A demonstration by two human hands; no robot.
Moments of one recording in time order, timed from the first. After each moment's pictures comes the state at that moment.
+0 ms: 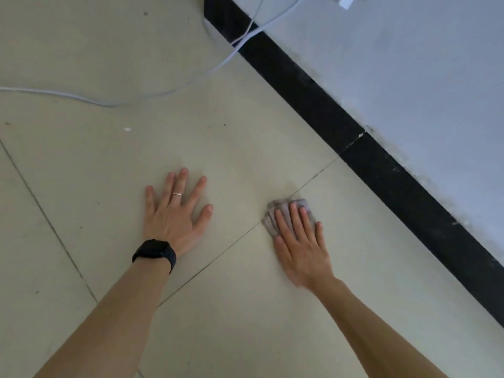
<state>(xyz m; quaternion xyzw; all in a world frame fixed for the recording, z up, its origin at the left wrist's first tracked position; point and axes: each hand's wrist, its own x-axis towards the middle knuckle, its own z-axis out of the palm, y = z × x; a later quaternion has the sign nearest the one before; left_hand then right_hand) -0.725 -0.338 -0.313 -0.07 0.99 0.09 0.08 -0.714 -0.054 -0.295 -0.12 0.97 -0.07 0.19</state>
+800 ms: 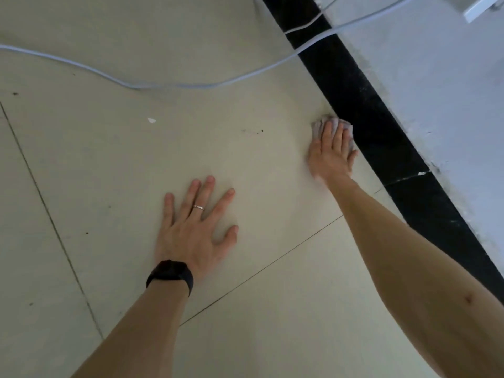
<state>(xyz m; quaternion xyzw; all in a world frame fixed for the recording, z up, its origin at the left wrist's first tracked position) -0.733 -0.341 -0.318 -0.09 0.99 0.12 0.07 -0.972 -0.130 -0.294 0.02 0.98 -0.09 0.18</state>
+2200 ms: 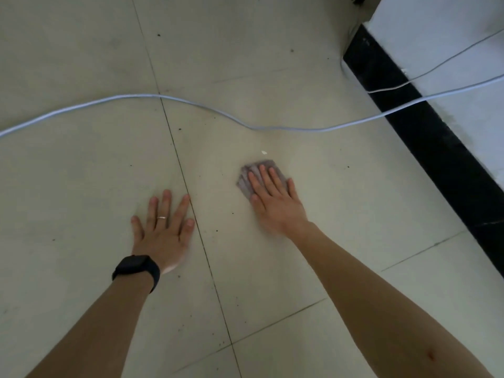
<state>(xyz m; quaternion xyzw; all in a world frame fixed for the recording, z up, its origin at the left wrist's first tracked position) -0.627 -0.549 -0.286 -0.29 0.91 0.18 0.22 -0.813 -0.360 -0.295 -0.34 0.92 -0.05 0.20</state>
